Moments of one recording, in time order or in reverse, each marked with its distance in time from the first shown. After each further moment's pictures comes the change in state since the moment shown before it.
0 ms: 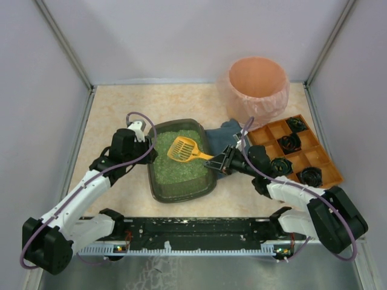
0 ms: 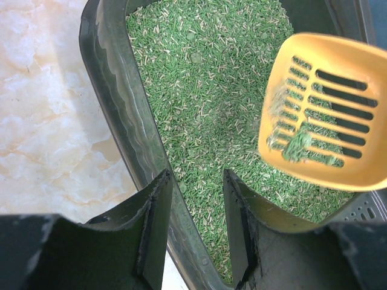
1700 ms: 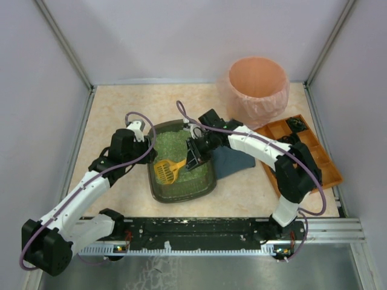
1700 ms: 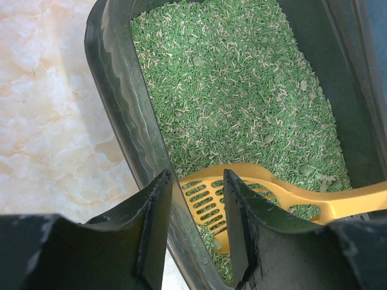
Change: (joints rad) left arm 0.000 -0.013 0.000 0.000 -0.011 0.000; right arm 0.181 0.522 0.949 -1.265 -0.196 -0.878
